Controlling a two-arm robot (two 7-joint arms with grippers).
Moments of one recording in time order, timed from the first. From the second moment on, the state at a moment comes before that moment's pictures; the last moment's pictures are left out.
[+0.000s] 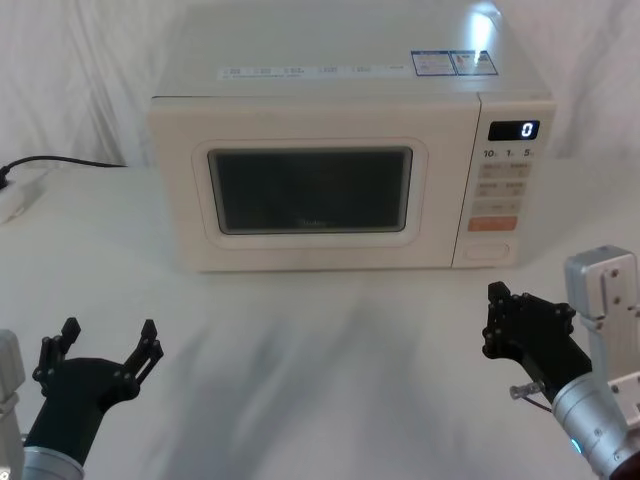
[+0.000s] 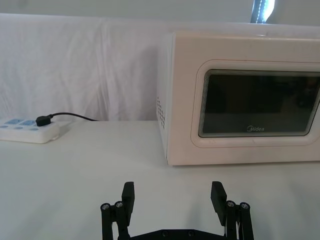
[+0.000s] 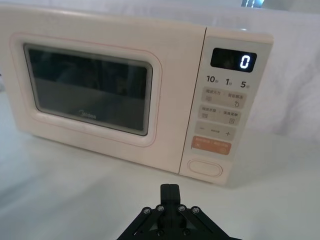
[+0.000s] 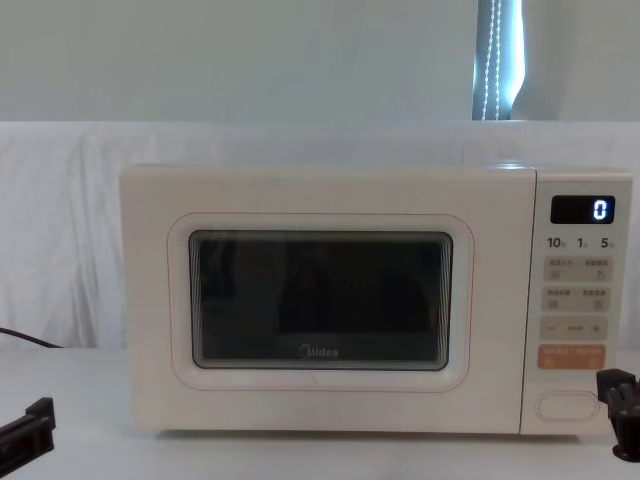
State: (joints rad) left arm 0.27 0.24 0.04 -1.85 -0.25 -0.02 -0.02; right arm -0.12 0.13 -0.17 -1.84 0.00 0.17 0.10
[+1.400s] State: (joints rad) left arm 0.27 0.24 0.04 -1.85 -0.25 -0.02 -0.02; right arm 0.20 0.08 -0.18 -1.44 -0.11 0.21 0.12
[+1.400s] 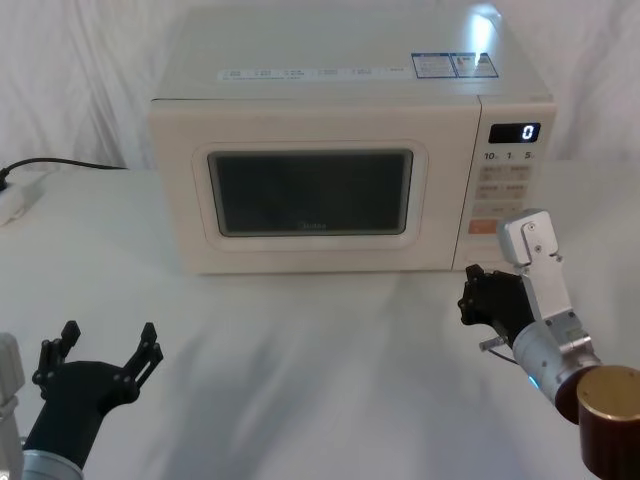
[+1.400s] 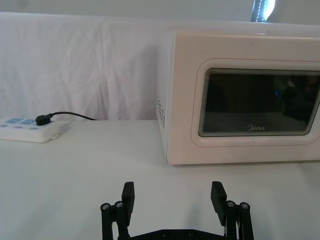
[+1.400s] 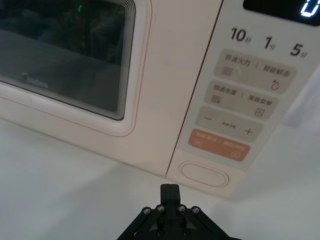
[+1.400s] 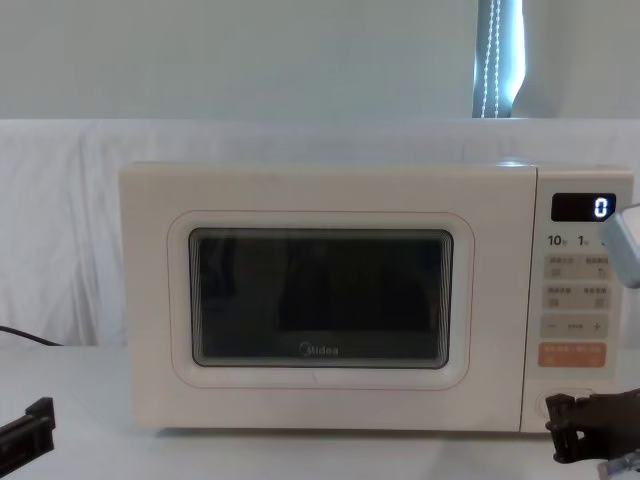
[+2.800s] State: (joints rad) left arm 0.27 0.24 0.04 -1.85 -0.25 -0.02 -0.02; right arm 0.33 0.07 -0.15 -1.26 -0.16 0.20 0.11
